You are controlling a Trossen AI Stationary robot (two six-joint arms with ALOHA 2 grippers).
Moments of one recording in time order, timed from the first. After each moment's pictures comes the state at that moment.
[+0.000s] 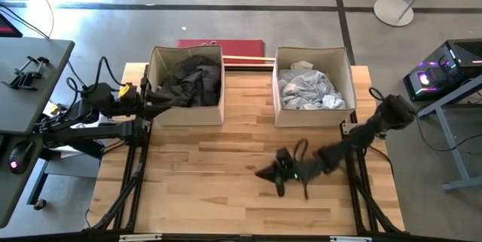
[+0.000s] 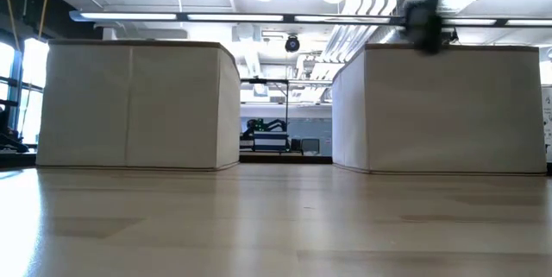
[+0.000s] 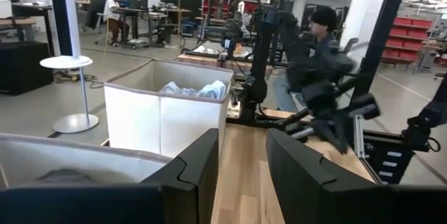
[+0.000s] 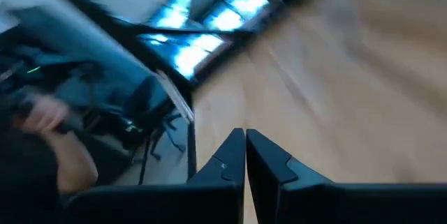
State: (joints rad) left arm 0.18 0.28 0.65 -0.39 0.05 -0.08; right arm 0.56 1.56 0.74 0.53 0.47 0.88
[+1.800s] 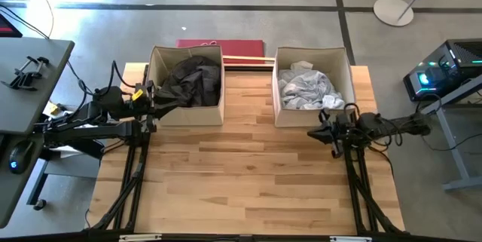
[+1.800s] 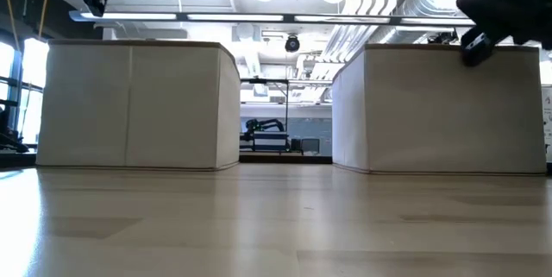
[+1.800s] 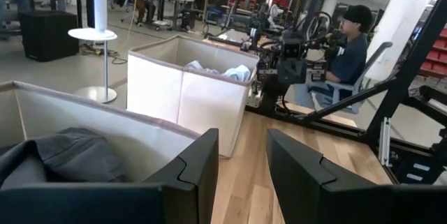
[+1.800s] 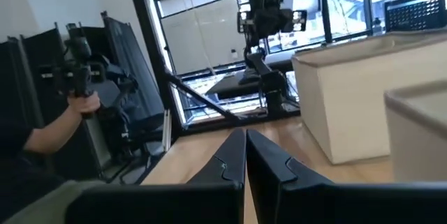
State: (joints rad) left arm 0.18 0.28 0.55 -0.34 -0.05 -0.18; right arm 0.18 0.00 0.03 0.12 0.06 0.21
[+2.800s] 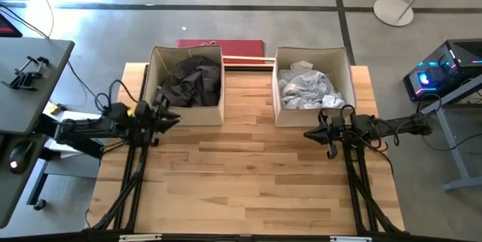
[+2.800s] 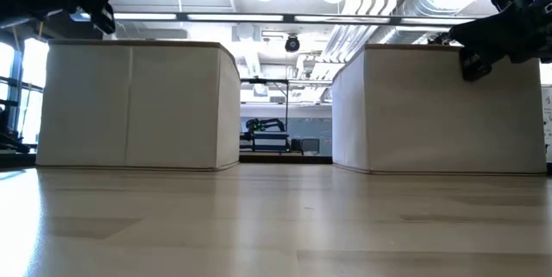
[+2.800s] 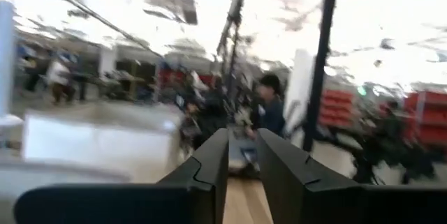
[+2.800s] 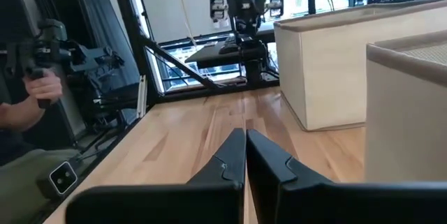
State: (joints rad) left arm 0.05 0.06 0.10 0.27 0.07 -0.15; right arm 0.18 0.03 0.01 0.03 0.10 0.17
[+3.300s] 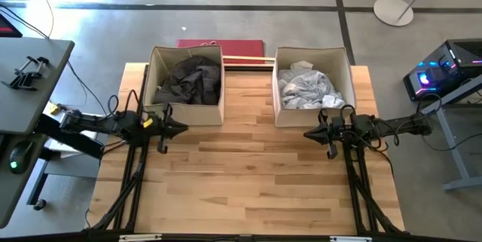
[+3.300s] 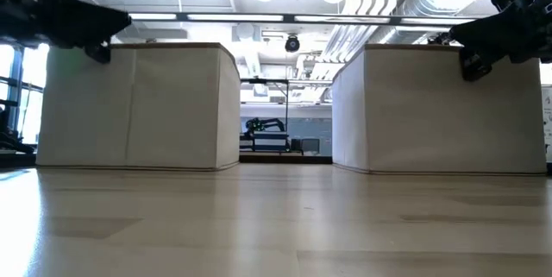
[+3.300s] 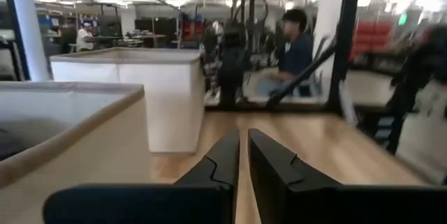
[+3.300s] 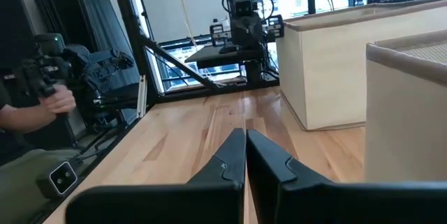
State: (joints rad) left arm -0.15 0.01 0.01 0.09 -0.18 0.00; right arm 0.18 0.03 0.01 0.03 0.10 0.17
